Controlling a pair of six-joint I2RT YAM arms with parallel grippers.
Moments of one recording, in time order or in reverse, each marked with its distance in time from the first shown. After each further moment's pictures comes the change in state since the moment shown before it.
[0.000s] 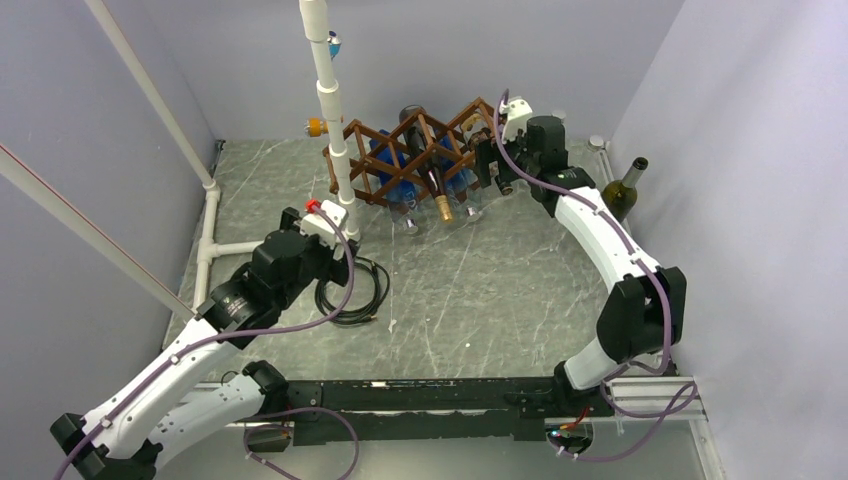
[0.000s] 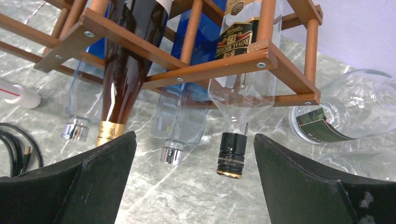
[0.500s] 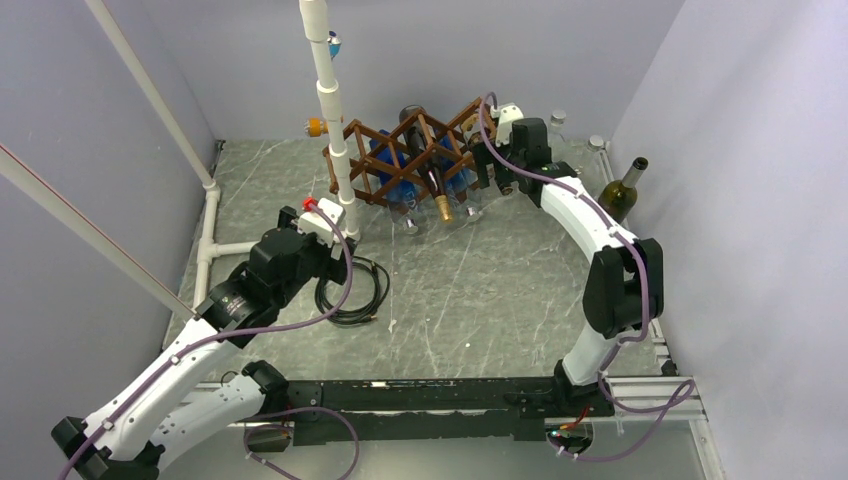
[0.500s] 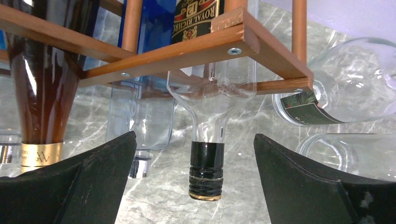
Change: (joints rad) left arm 0.034 -0.002 0.000 0.000 0.024 -0.001; right arm 0.001 0.158 0.053 0.002 0.161 -0.005
